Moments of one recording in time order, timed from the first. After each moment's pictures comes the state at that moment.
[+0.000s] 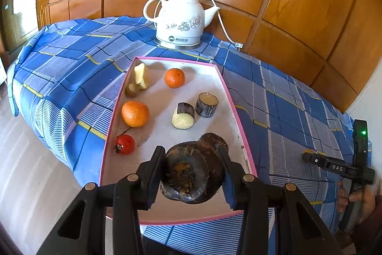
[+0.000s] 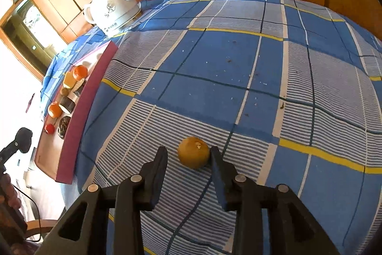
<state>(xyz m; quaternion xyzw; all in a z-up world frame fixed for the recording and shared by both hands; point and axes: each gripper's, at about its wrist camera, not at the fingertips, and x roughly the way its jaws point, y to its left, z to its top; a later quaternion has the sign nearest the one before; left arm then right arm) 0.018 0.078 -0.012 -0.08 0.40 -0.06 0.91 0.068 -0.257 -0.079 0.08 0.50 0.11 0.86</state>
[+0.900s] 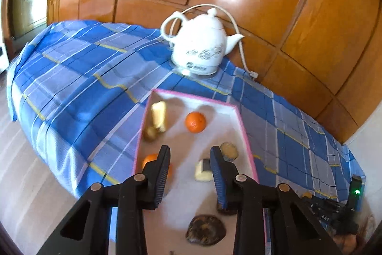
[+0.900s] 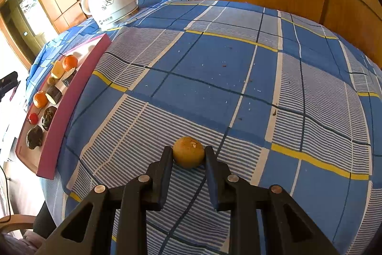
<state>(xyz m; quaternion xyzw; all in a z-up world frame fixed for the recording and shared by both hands) 0.074 0.132 0.012 -0.14 0.39 -0.04 0.91 0.064 -0.248 -0.081 0.03 0.48 0.07 0.87</state>
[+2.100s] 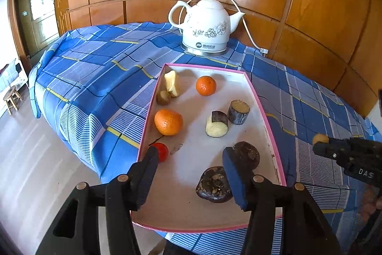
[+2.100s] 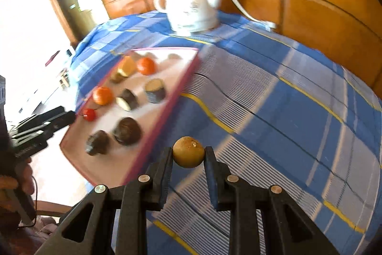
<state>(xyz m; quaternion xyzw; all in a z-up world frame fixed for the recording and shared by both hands) 0.020 0.096 -0.013 -0.06 0.39 0.01 0.92 0.076 -0.126 -0.026 -0.05 0.45 0.23 0.86</state>
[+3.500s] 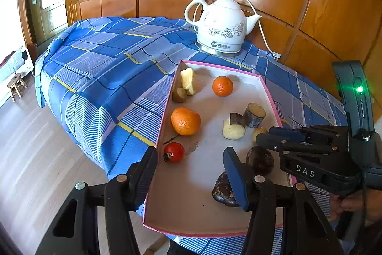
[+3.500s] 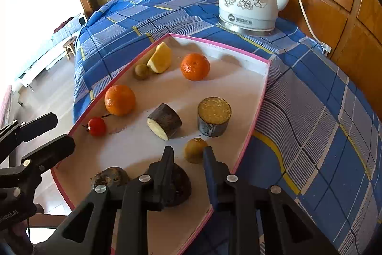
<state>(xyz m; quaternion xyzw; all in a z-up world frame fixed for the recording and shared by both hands) 0.025 0.116 -0.020 -0.09 0.40 0.04 0.91 0.122 -0.018 -0.060 -0.12 0.47 0.26 0.83</state>
